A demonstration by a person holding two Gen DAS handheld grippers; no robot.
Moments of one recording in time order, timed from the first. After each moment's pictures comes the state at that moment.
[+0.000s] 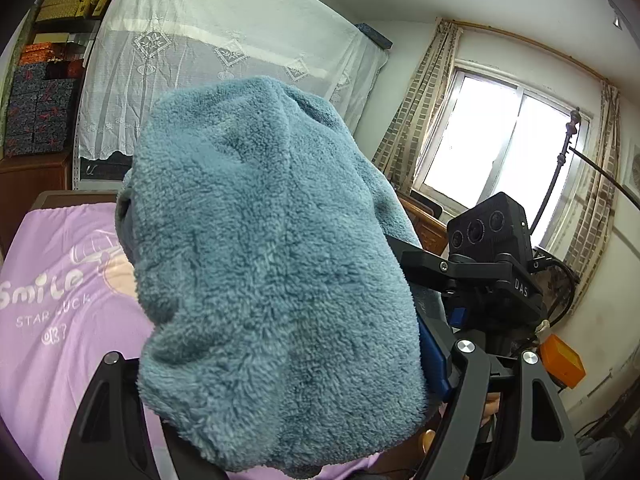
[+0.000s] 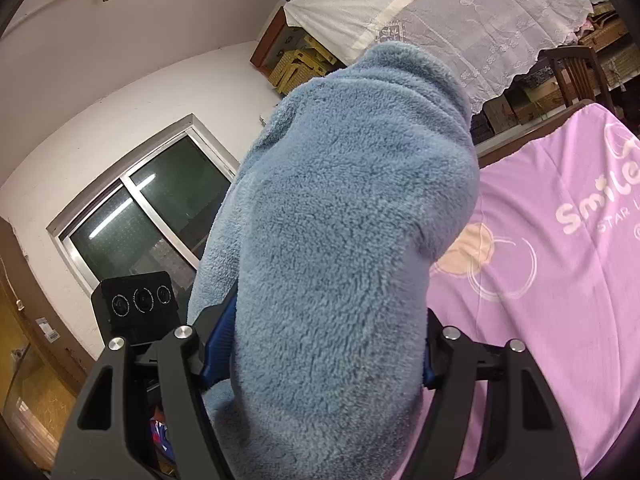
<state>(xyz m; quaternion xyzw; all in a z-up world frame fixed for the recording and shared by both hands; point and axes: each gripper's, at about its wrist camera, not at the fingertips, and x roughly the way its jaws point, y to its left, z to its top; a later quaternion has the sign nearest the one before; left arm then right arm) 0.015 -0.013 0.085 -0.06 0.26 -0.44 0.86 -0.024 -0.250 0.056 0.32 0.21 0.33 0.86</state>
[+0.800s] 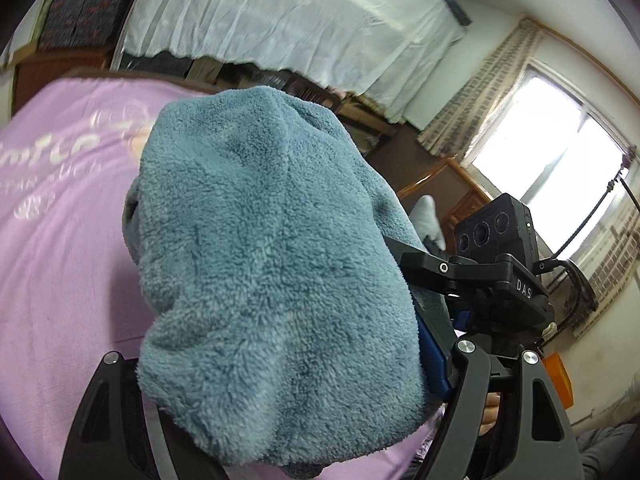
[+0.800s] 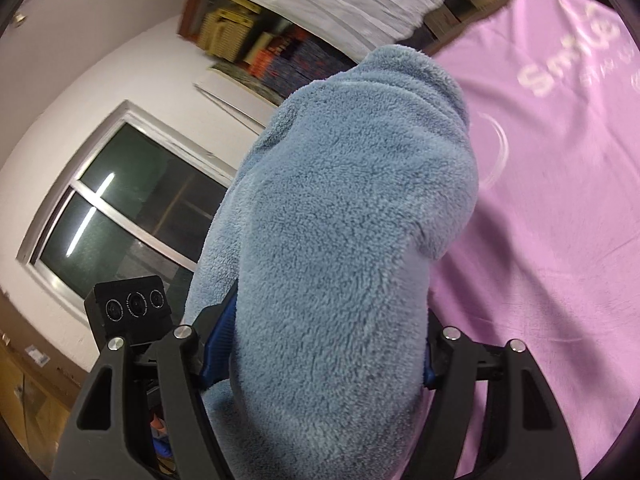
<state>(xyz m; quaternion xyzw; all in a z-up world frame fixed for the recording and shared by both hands) 0.111 0.004 -0.070 -0.12 0.40 -0.38 0.83 0.063 -0.223 -0.110 0.37 0.36 0.29 0.80</state>
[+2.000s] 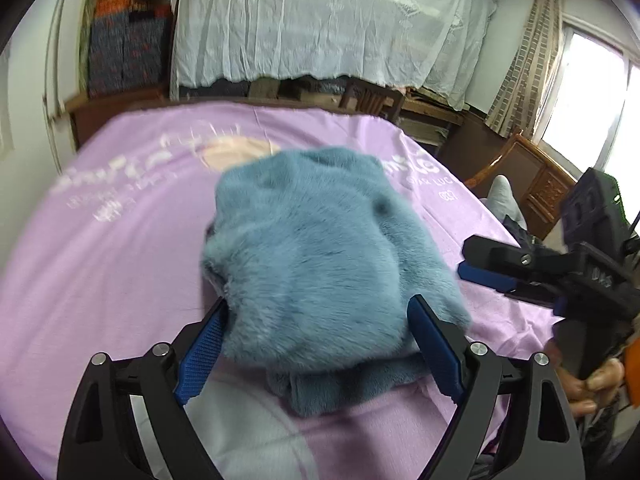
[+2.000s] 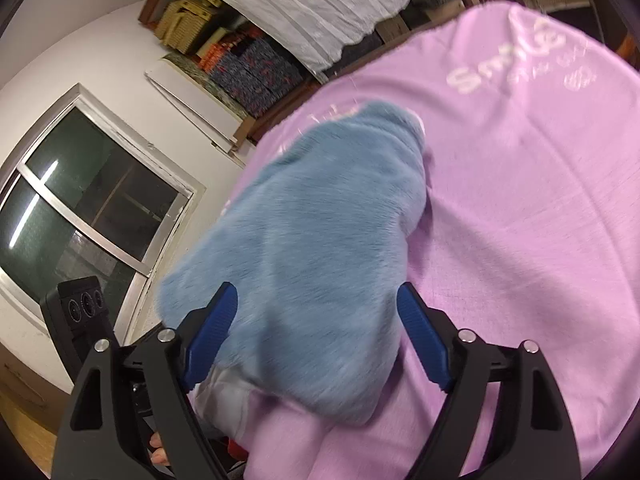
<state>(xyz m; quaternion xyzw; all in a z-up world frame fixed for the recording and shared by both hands) 0.052 -0.004 -0.059 0.00 0.35 -0.24 0.90 0.008 -0.219 -0.090 0.30 0.36 0.20 0.86</state>
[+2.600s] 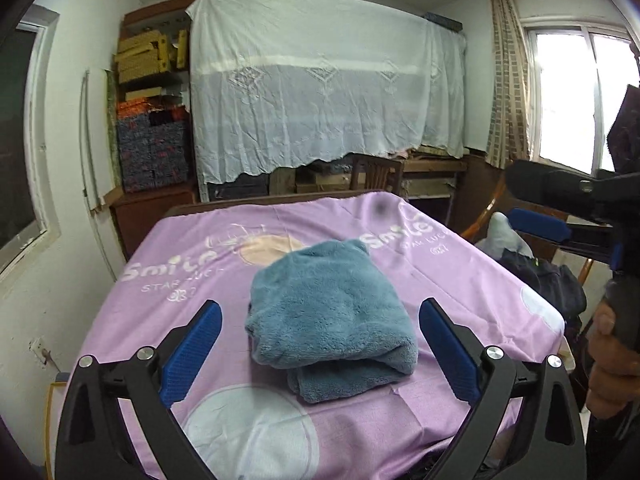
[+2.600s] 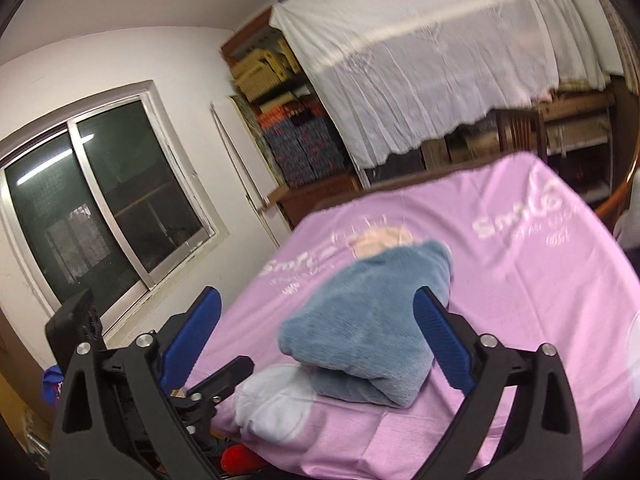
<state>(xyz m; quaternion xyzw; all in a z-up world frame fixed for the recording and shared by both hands) -0.065 0.003 0.026 0.05 0.21 -0.19 0.96 -0.123 -0.190 0.054 0.19 0.19 0.19 0.94</state>
